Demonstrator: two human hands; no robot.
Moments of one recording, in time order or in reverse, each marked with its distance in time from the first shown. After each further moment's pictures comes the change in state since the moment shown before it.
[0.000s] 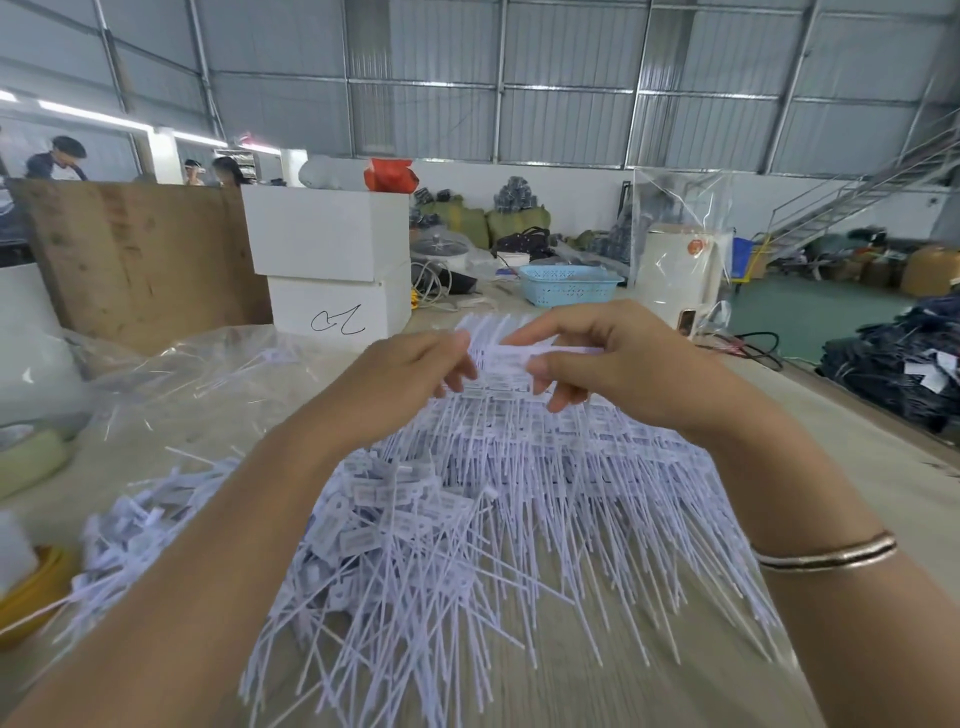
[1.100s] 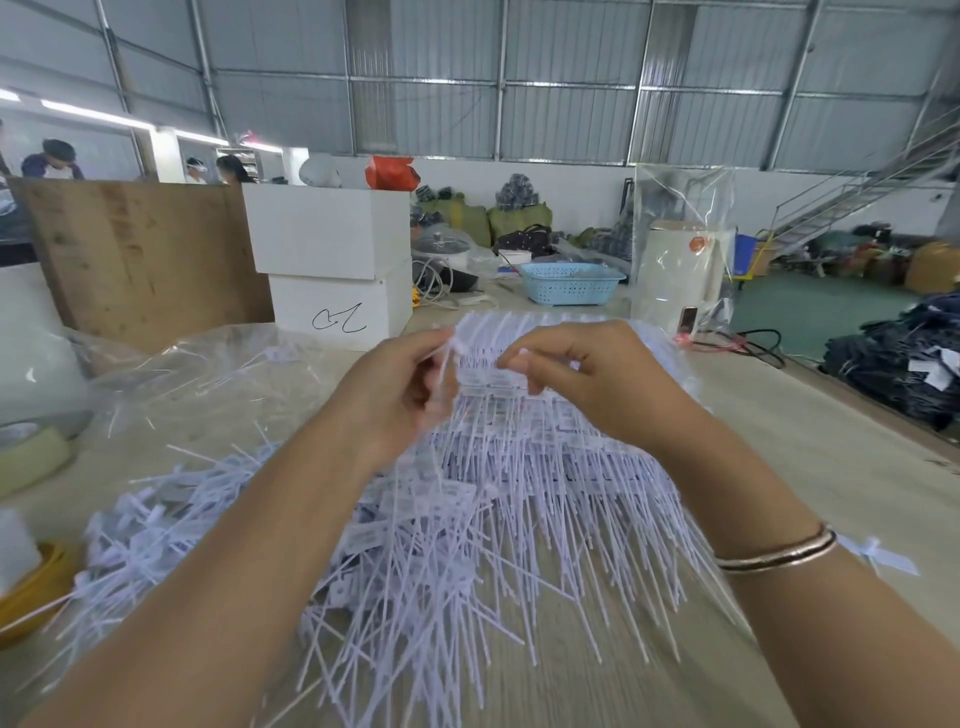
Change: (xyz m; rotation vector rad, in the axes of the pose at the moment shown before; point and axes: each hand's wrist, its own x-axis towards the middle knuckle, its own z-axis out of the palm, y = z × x) left_hand 0.008 0.004 0.017 -0.969 0.032 -0.341; right_hand 0.006 0.019 0.018 -0.298 0.122 -0.148
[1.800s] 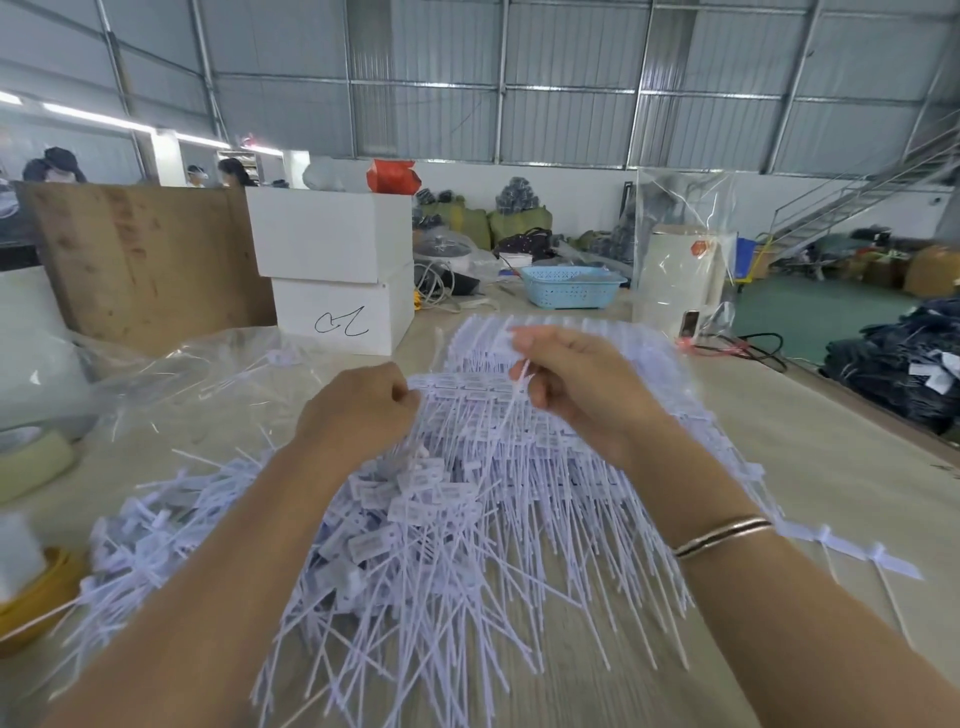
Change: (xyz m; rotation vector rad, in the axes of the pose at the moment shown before) left_hand 0.020 -0.020 -0.057 1.414 0.340 0.185; right_hand 0.015 0.021 0.030 0.927 0.118 0.521
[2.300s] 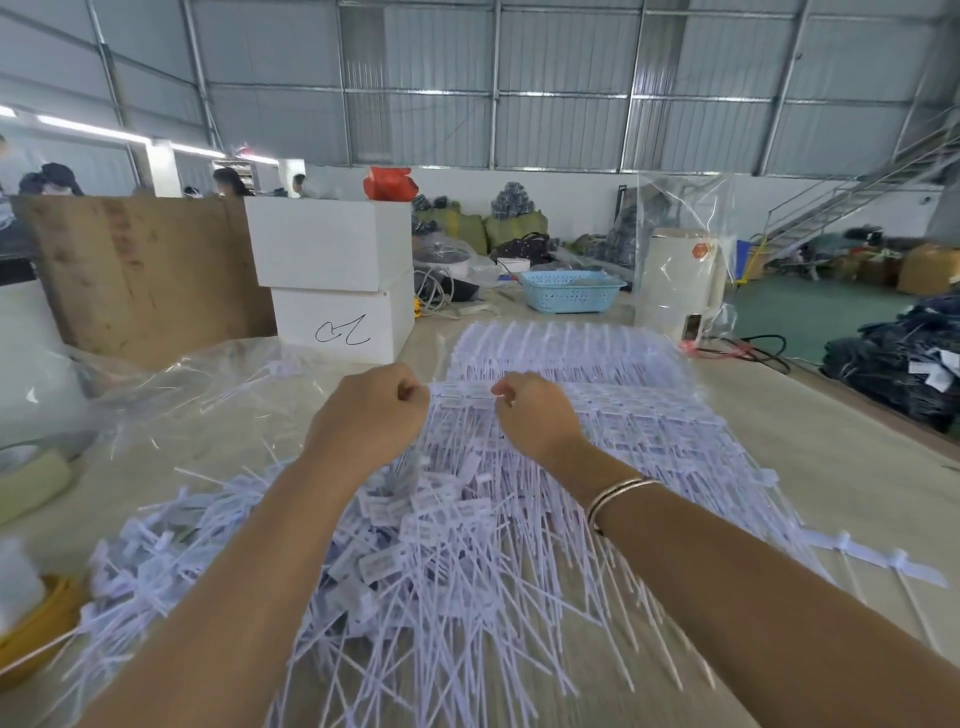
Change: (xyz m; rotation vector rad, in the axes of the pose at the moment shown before) left_hand 0.000 0.005 -0.004 -0.203 0.029 0.026; right_hand 0.066 0.073 0.012 -1.092 0.162 -0.071
